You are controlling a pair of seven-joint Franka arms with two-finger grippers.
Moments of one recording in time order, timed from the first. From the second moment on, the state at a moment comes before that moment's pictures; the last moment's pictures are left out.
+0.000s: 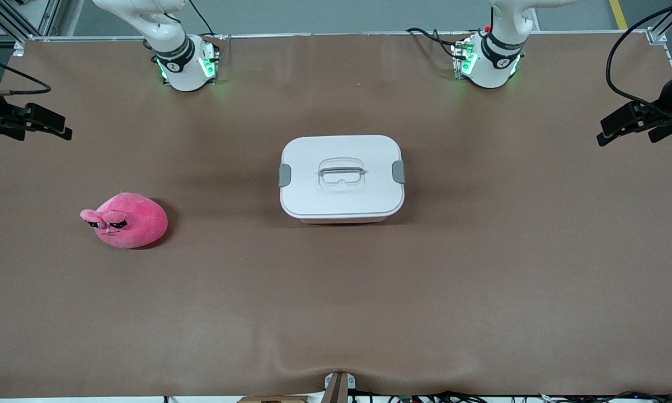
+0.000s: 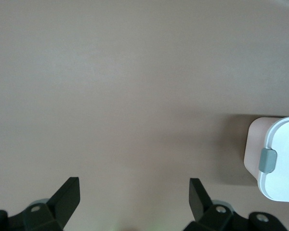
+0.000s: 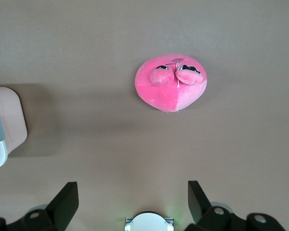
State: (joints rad) left arm 0.00 0.00 -0.04 -1.50 -0.02 1.49 -0.10; right arm -0.04 0.00 -0.01 -1.54 0.04 1.39 -0.03
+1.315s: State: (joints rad) left arm 0.00 0.05 -0.01 -1.49 -0.03 1.50 -0.16; right arm -0.04 0.01 -0.01 -1.54 0.04 1.40 -0.03
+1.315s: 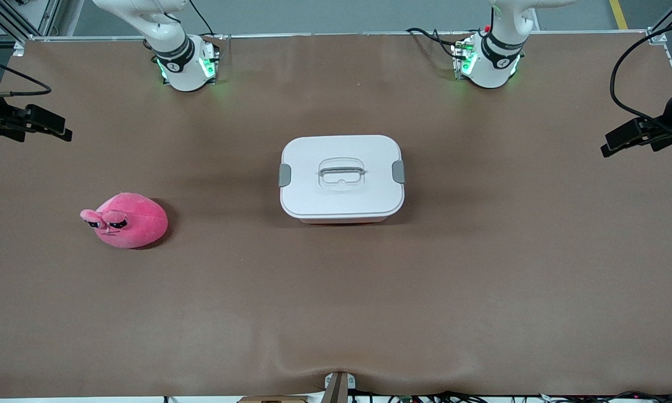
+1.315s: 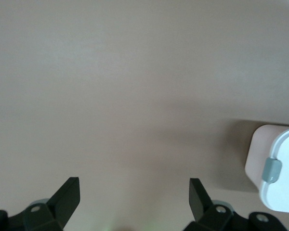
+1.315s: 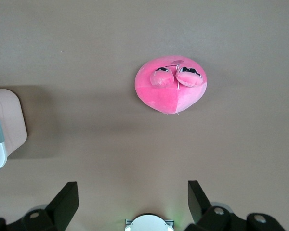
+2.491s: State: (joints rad) left arm -0.22 0.14 -0.04 -1.49 -0.08 1.55 -0.94; right arm -0.04 0.01 -0.01 -1.57 0.04 1.45 -0.03
